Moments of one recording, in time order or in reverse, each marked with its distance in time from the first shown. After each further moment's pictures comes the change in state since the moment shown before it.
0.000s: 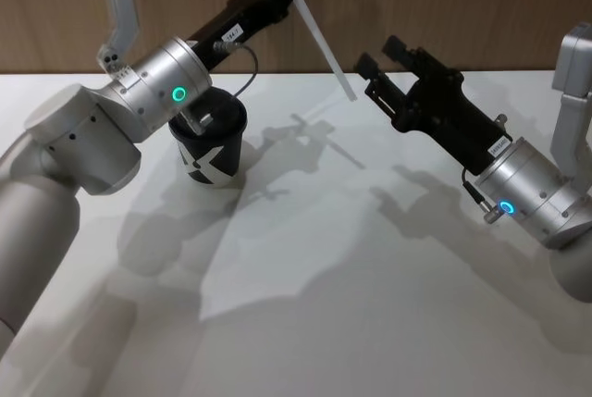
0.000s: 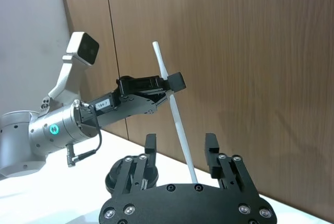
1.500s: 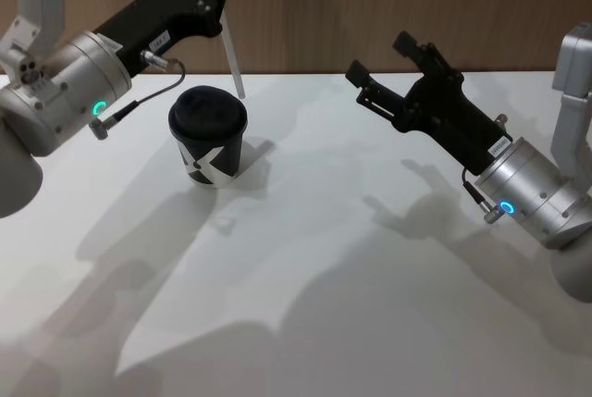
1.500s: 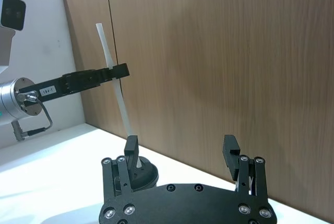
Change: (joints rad) left arm 0.170 0.277 -0.003 -0.484 0.314 -0.005 0.315; right arm 0.000 0.000 0.000 0.000 0.000 0.000 0.000
